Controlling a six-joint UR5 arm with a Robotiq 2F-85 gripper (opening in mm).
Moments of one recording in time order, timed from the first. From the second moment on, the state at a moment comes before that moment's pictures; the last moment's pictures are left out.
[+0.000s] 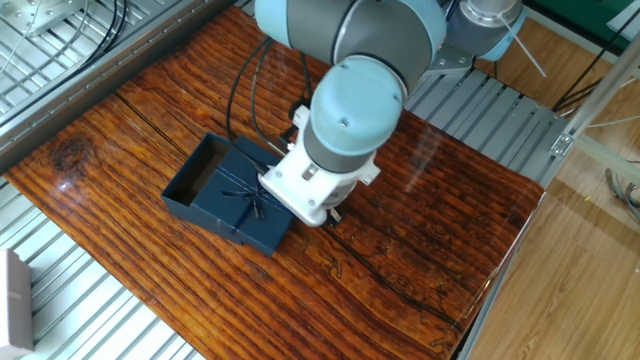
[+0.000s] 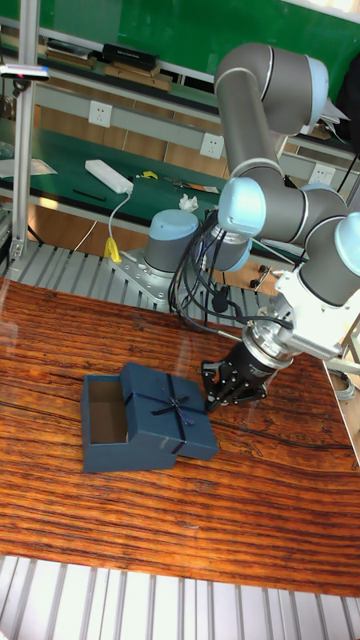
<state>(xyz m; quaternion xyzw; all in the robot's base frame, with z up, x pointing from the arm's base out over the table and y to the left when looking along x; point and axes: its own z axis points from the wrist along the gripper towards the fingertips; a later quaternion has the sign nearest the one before) 0.519 0.099 0.055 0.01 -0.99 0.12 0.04</state>
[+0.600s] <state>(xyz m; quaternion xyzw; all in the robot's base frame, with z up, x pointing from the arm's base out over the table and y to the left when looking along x) 0.515 0.105 0.044 0.01 -1.00 0.09 0.04</state>
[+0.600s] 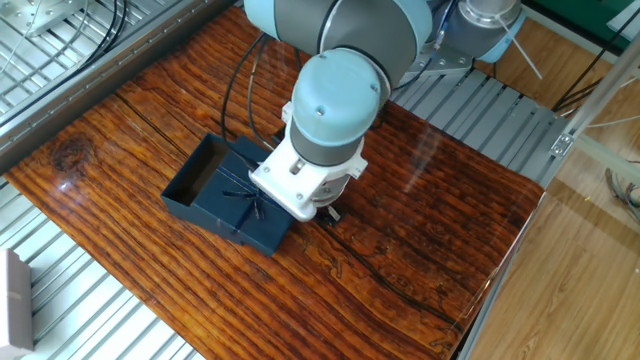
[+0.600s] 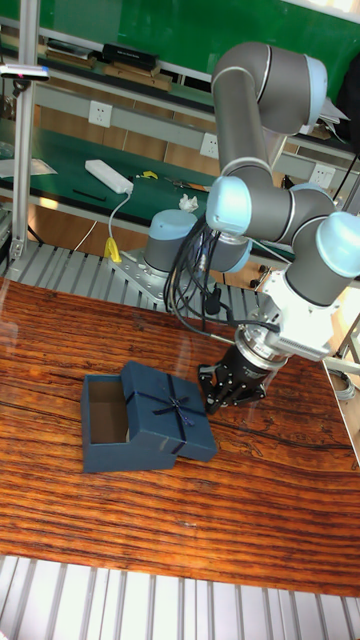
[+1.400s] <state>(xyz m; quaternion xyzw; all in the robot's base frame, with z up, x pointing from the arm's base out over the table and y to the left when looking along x) 0.521 0.102 0.031 0.01 -1.00 0.09 0.04</state>
